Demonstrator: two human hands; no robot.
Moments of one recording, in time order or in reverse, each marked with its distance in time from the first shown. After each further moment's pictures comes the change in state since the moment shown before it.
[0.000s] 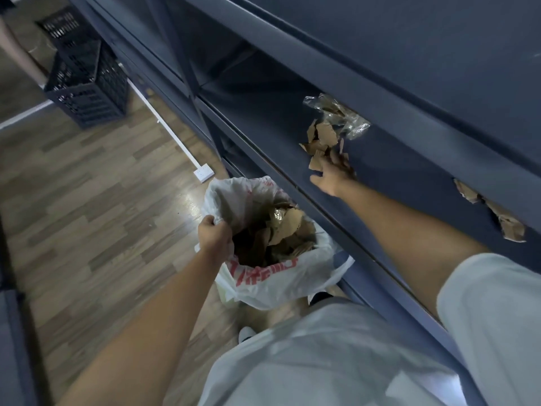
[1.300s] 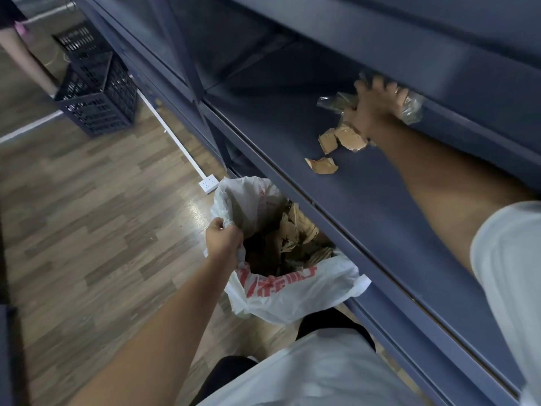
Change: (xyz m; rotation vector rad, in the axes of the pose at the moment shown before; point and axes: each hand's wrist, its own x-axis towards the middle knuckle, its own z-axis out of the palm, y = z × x) left_hand 0.033 0.012 0.030 -0.045 -0.017 -0.039; right_hand 0.083 -0.011 -0.080 0.018 0.440 0.017
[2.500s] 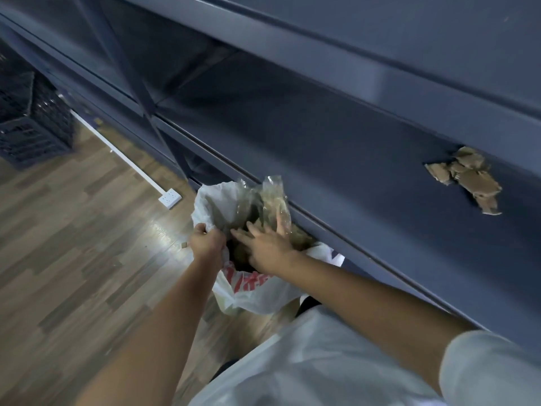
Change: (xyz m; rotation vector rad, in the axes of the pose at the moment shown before) left_hand -0.015 -0.003 0.003 -0.001 -0.104 0.025; right_hand -0.222 -0.068 0.087 -0.300 -0.601 -0.383
